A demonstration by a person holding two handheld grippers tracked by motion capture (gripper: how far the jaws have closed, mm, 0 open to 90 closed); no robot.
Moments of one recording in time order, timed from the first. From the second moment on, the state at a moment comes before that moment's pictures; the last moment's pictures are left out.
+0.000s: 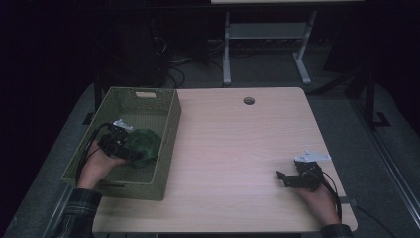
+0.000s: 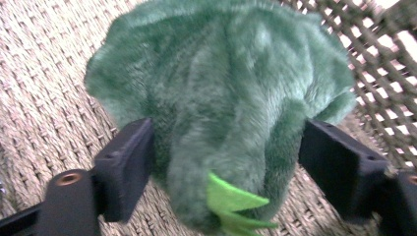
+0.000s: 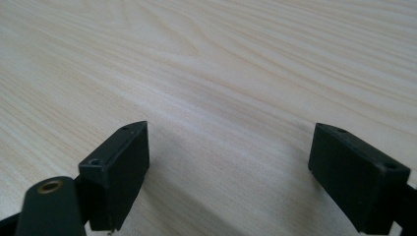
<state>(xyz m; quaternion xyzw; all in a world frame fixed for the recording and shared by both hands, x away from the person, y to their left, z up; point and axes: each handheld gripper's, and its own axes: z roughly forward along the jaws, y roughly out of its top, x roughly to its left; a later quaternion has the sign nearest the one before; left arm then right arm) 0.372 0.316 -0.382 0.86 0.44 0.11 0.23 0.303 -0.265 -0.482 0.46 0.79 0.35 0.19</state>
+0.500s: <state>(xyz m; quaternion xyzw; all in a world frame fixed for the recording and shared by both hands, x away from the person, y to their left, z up) 0.364 0.304 -0.338 0.86 0.41 0.12 0.28 0.303 -0.265 -0.482 0.46 0.79 0.35 0.19</state>
